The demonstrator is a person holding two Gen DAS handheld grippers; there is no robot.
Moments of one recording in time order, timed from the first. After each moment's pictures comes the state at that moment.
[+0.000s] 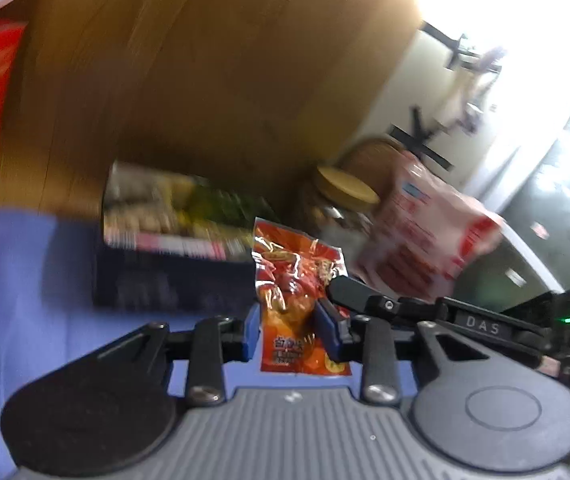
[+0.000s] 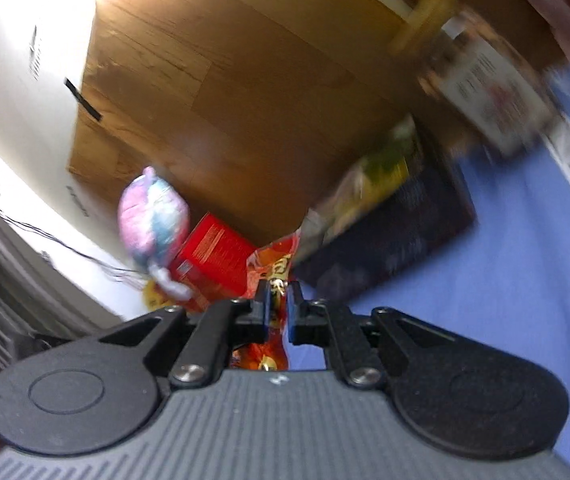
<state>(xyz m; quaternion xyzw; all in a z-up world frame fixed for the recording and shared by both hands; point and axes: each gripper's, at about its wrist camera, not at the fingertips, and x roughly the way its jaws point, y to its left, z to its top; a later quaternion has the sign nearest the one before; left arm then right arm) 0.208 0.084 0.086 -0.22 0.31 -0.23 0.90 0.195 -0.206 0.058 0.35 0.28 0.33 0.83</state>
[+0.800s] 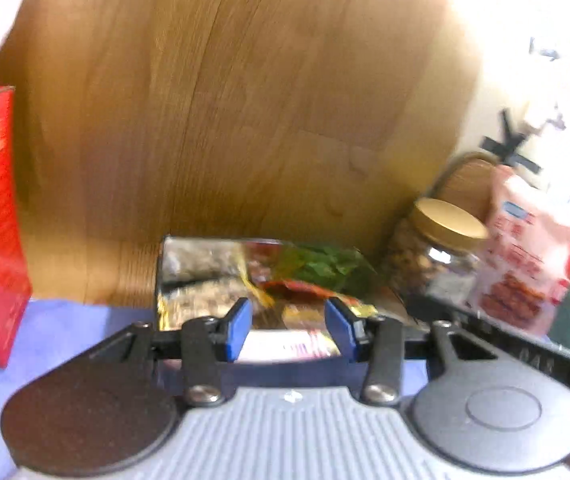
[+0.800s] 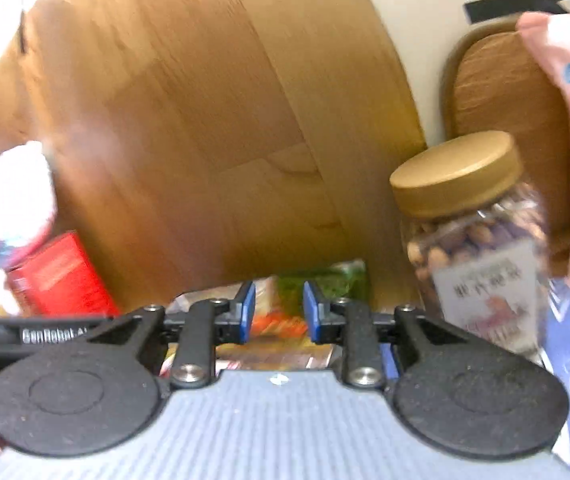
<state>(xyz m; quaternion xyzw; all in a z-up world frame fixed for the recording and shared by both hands) 0.260 0.080 0.085 -0.14 0.30 -0.14 0.93 0.268 -0.172 0.060 0.15 0.21 0.23 0.94</state>
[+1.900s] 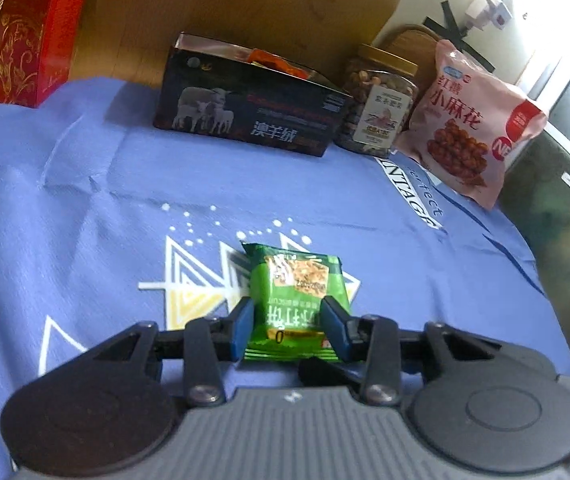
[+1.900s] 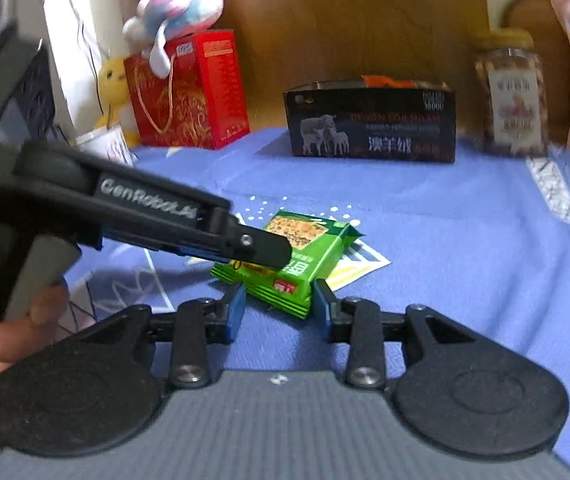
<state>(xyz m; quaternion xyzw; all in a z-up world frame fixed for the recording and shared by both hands) 0.074 0.046 0.009 -0.17 0.39 -0.16 0.89 0.051 -0.136 -0.013 -0.02 0.28 0.30 0.91</state>
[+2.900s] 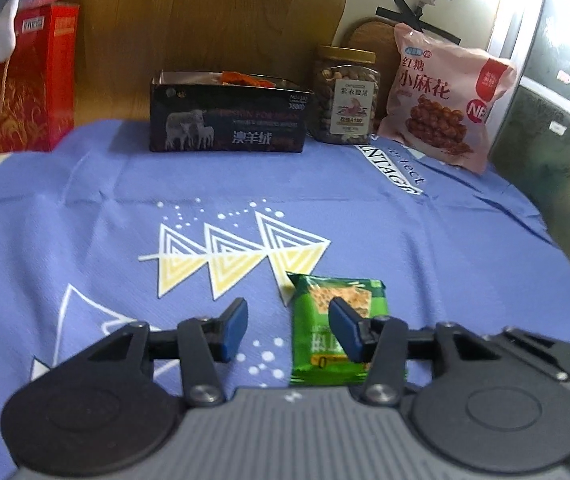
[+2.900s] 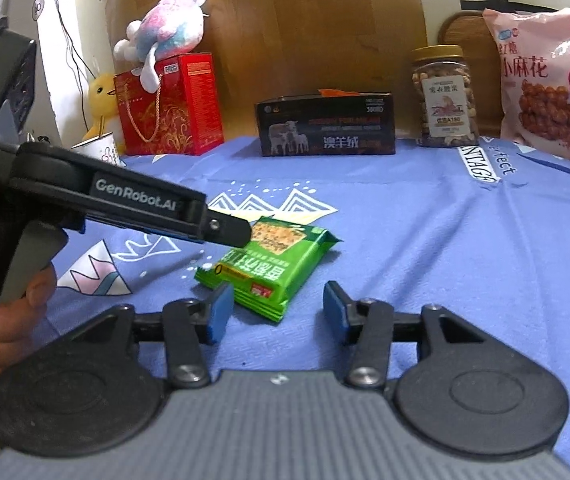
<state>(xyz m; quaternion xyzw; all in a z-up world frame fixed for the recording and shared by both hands) 0.014 0.010 0.024 -0.07 0.36 -0.13 0.92 -0.018 -0.178 -0.016 0.00 0.25 0.25 0.94</state>
